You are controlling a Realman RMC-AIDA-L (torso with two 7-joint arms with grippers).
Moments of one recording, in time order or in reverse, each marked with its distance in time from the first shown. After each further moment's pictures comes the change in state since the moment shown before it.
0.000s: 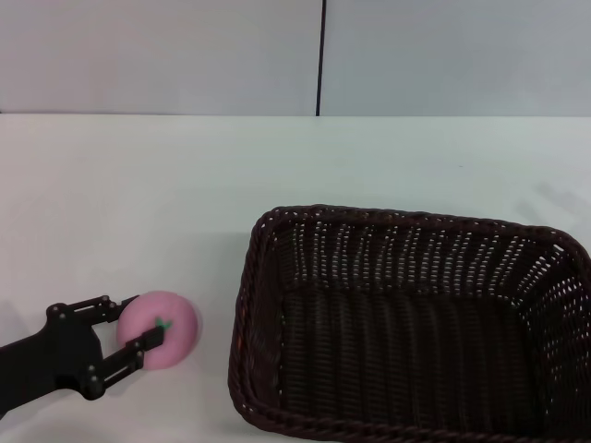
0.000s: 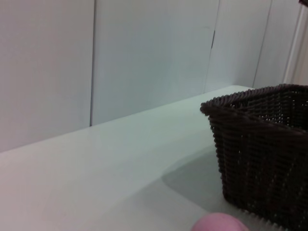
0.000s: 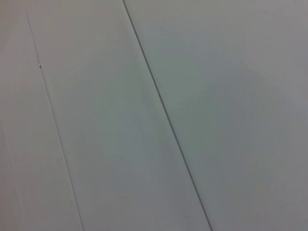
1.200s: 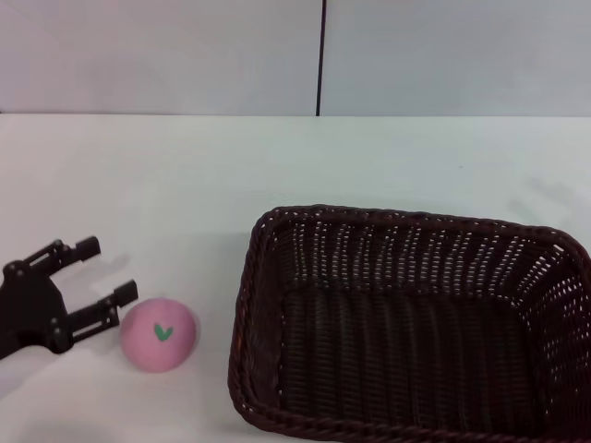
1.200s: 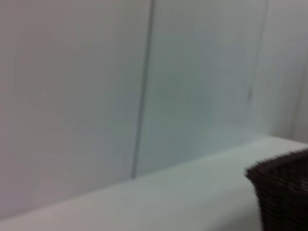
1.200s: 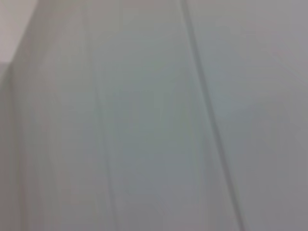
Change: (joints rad) left arm 0.021 0.007 -0.001 0.066 -0.152 0.063 -0.083; right arm -0.026 0.006 -0.022 -0.213 -0.007 -0.010 0.084
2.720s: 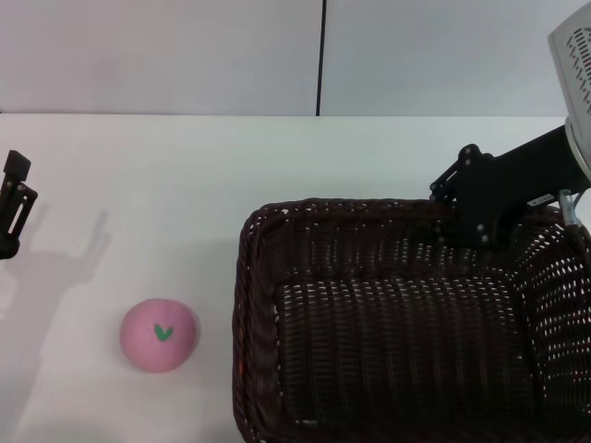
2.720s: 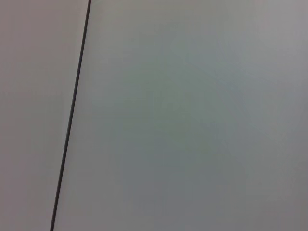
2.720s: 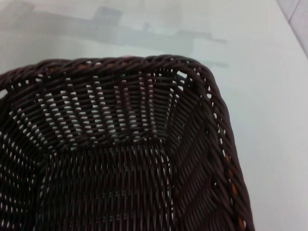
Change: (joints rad) left arm 0.040 -0.015 -0.754 -0.692 -0.023 0.047 0.694; right arm 0.605 -0.006 -0.123 -0.236 -1.227 0.063 0.140
